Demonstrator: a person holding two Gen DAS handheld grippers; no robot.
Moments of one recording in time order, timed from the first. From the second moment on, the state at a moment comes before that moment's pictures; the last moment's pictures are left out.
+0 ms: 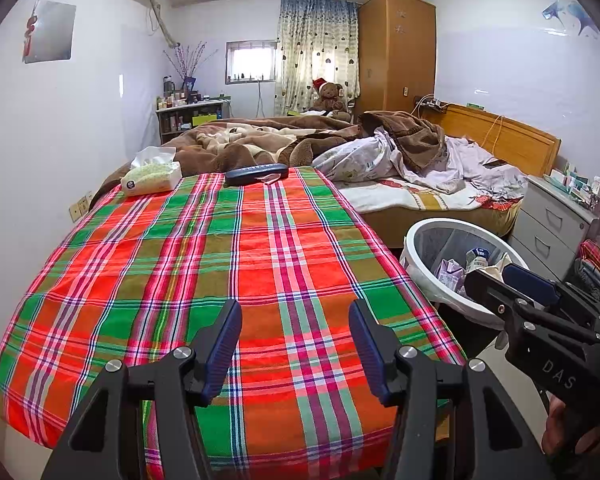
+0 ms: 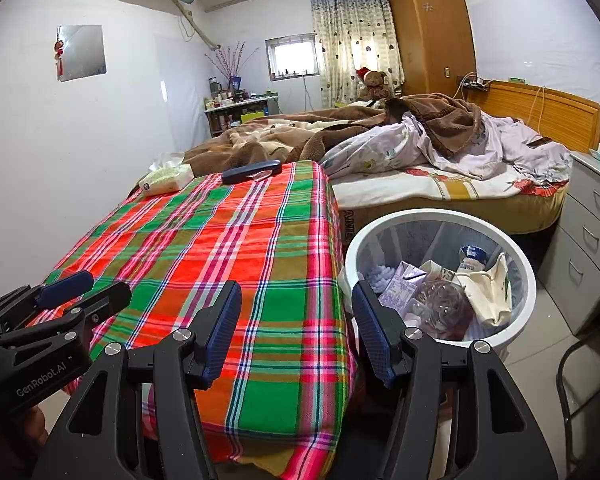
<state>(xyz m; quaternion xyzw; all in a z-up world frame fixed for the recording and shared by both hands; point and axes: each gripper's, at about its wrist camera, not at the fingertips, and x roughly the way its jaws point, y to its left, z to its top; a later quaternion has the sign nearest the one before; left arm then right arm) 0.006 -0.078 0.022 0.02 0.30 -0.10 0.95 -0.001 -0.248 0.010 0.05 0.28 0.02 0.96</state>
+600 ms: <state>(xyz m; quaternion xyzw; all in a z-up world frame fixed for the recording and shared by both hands) 0.005 -0.077 0.022 0.01 0.30 -0.10 0.95 -0.001 -0.248 0.011 0.05 0.28 0.02 0.96</state>
